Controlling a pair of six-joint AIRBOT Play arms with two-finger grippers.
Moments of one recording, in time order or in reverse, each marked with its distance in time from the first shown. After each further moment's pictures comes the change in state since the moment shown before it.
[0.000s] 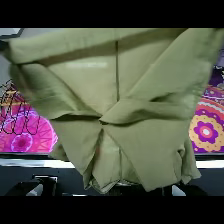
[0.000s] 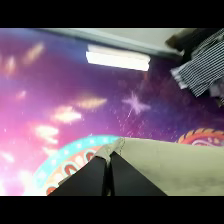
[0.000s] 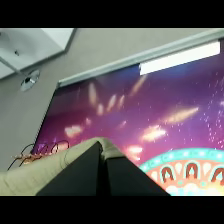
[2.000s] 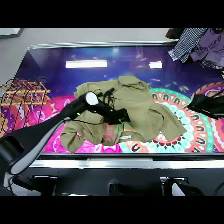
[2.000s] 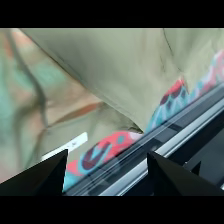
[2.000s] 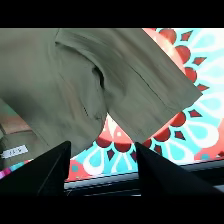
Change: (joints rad) left arm -0.640 -0.700 -0.218 -0.354 0.153 -0.026; right arm -0.153 0.237 -0.765 -0.406 0.239 -0.248
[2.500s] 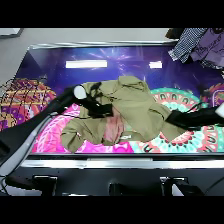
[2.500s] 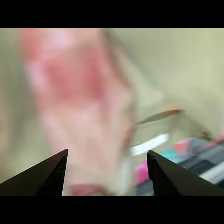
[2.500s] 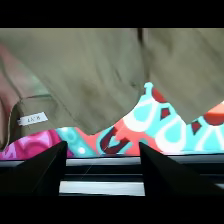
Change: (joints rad) left arm 0.137 0.099 -0.001 0.333 -0.160 -0.083; right arm 0.122 0.031 -0.328 0.138 -0.133 0.009
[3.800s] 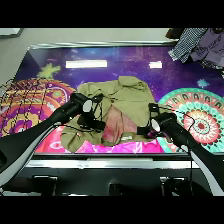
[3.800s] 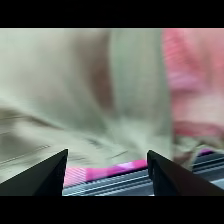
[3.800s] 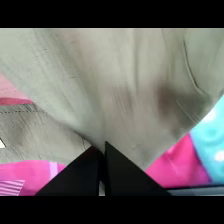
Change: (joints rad) left arm -0.144 0.048 -0.104 0.333 -0.220 -0.073; right arm 0.563 -0.264 -0.167 -0.394 -0.290 0.478
